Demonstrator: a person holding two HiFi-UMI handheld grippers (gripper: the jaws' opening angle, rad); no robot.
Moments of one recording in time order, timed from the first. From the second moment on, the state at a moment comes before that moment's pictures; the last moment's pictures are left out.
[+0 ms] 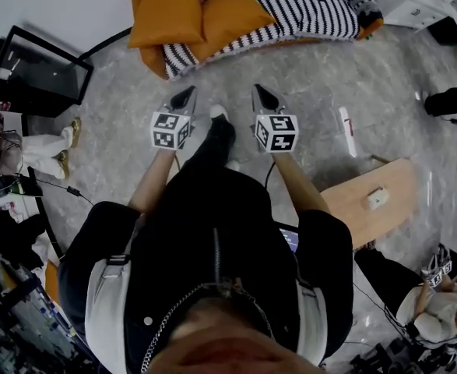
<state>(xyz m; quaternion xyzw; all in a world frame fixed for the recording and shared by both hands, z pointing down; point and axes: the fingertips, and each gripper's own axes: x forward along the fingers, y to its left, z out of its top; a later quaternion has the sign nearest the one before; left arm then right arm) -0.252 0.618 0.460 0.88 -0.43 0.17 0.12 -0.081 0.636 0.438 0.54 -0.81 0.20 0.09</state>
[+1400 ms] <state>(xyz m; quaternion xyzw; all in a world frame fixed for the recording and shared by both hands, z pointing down) -0.252 0.270 0.505 0.85 -0.47 0.16 0.18 -0.111 0.253 0.453 0.46 -0.85 0.19 0.18</state>
